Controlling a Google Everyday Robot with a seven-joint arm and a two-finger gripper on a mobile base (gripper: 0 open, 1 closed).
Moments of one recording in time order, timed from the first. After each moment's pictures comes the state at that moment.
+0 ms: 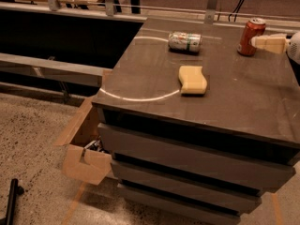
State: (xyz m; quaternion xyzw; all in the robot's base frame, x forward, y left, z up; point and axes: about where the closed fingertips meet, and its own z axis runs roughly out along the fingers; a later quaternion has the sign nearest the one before) arm 0.712 -0.428 0.951 -0.06 0.76 -0.09 0.64
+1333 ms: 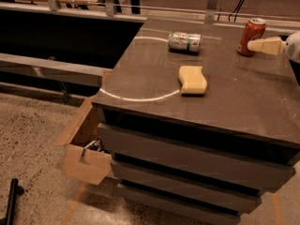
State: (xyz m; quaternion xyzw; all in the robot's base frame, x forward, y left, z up) arm 0.756 -0.435 0.913 -0.10 0.79 0.00 0.61
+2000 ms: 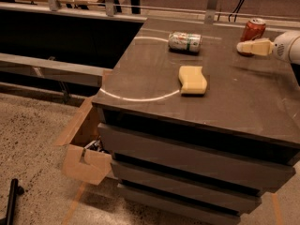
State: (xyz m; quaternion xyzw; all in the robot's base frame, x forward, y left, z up) arm 0.774 -0.401 0.898 -0.13 0.79 0.05 0.60
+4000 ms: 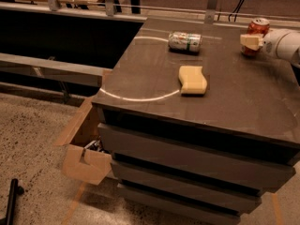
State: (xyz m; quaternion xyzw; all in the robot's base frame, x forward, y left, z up) arm 0.819 -0.391 0.891 -0.14 0.77 0.04 0.62
